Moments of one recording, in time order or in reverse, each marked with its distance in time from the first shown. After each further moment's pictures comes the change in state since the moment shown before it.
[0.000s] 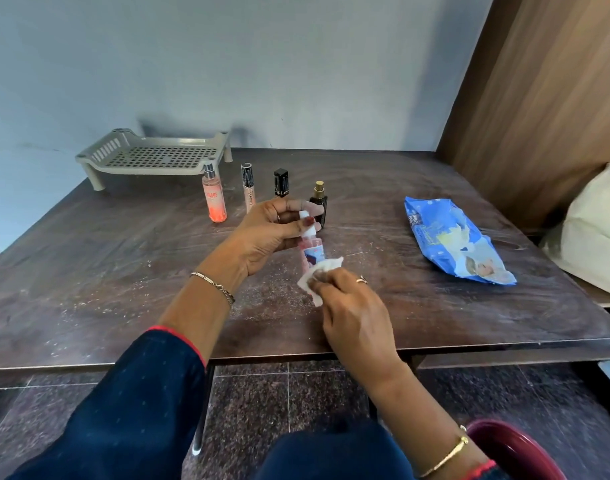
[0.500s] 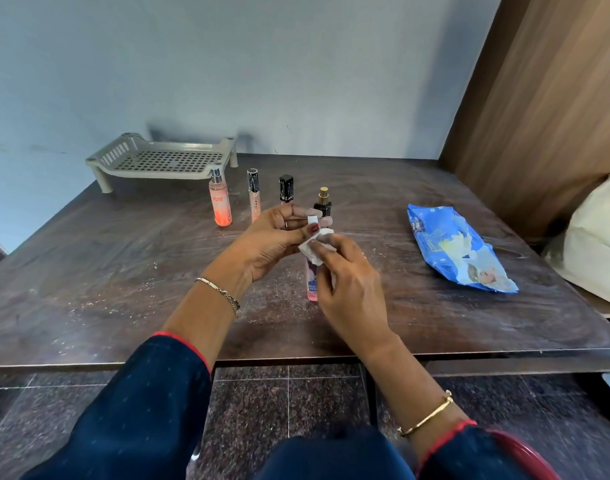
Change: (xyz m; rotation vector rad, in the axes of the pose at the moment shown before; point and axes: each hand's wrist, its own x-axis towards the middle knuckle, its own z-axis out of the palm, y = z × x) left_hand -0.003 -0.001 0.000 -0.102 -0.029 -0.006; right_hand 0.037 -0.004 -0.002 0.194 0.097 0.073
